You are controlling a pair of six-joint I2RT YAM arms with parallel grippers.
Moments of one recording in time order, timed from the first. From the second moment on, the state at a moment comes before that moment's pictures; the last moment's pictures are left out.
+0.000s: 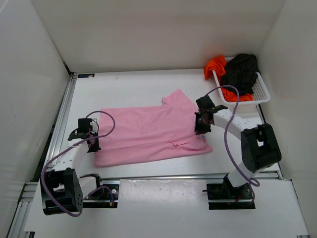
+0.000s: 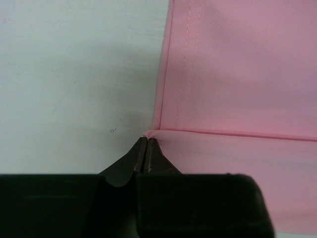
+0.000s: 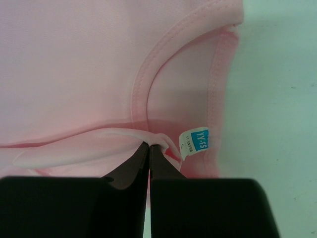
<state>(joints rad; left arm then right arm) 0.11 1.12 0.54 -0.56 -0.12 0.00 0.40 1.59 0.99 -0.60 0.00 0.44</state>
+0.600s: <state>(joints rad) 0.11 1.13 0.54 -0.52 -0.12 0.00 0.38 1.69 1.14 -0.60 0.01 0.44</state>
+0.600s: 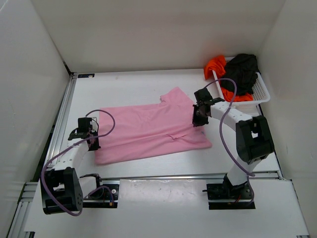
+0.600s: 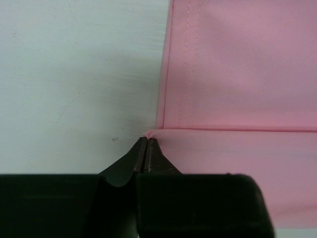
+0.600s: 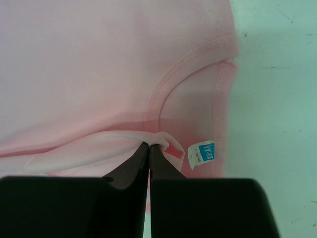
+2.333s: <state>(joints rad) 0.30 1.27 0.61 -0.73 0.04 0.00 0.15 1.48 0.81 -0.58 -0.13 0.55</state>
